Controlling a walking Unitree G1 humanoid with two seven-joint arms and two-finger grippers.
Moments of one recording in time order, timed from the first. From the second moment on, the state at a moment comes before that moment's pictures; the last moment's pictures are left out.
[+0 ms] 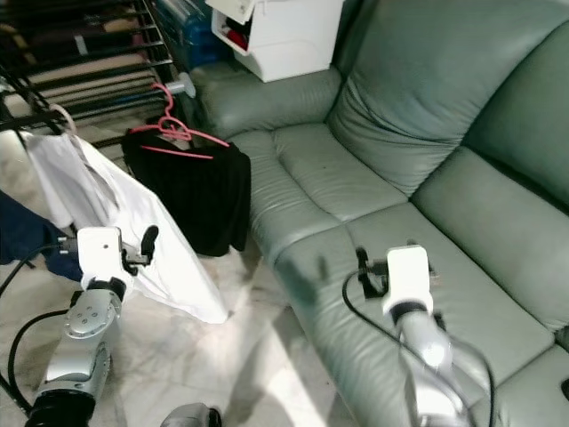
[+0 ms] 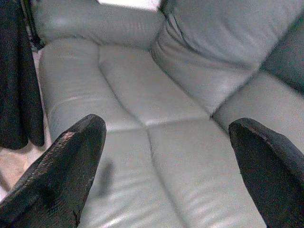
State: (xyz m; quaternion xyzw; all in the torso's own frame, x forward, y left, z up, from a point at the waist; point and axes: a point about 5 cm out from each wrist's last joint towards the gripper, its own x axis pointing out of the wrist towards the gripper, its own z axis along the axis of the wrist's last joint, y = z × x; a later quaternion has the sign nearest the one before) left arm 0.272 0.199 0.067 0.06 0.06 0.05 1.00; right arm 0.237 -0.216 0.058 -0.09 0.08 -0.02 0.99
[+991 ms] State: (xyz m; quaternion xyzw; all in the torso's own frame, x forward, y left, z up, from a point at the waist) left arm 0.275 0.168 0.066 0.04 0.06 0.01 1.00; right arm 0.247 -0.210 0.071 -0.09 0.04 0.00 0.99
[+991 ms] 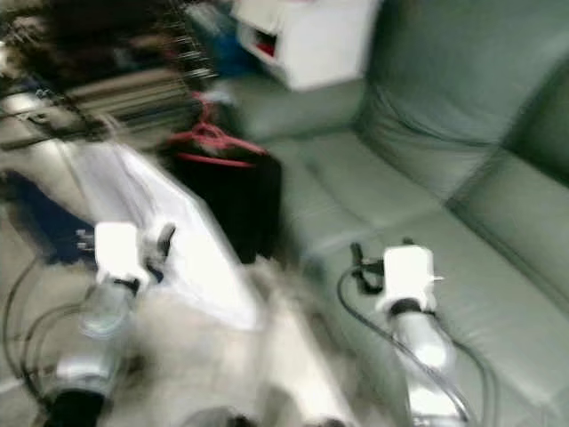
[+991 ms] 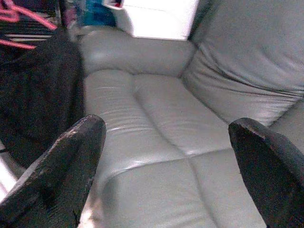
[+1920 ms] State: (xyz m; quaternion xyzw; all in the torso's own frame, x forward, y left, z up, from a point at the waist) left arm 0.275 0.174 0.056 0.04 0.08 0.03 1.00; right arm 0.249 -0.197 0.059 -0.08 0.06 0.02 0.99
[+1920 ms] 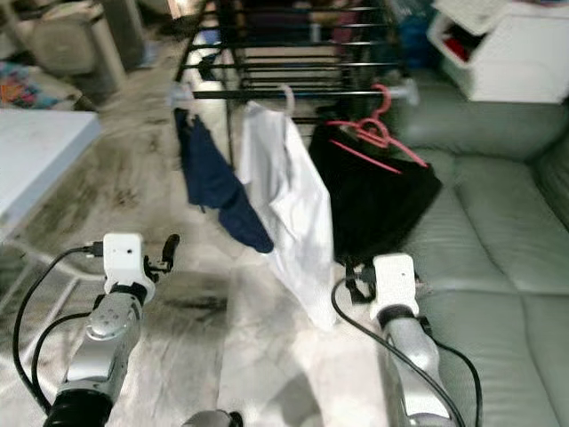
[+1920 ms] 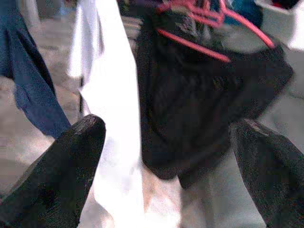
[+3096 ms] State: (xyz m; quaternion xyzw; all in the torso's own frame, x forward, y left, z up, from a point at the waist) left arm 0.268 0.163 0.052 0.01 0.08 -0.03 1.00; right arm 0.247 -0.203 0.060 -0.10 0.05 0.01 0.99
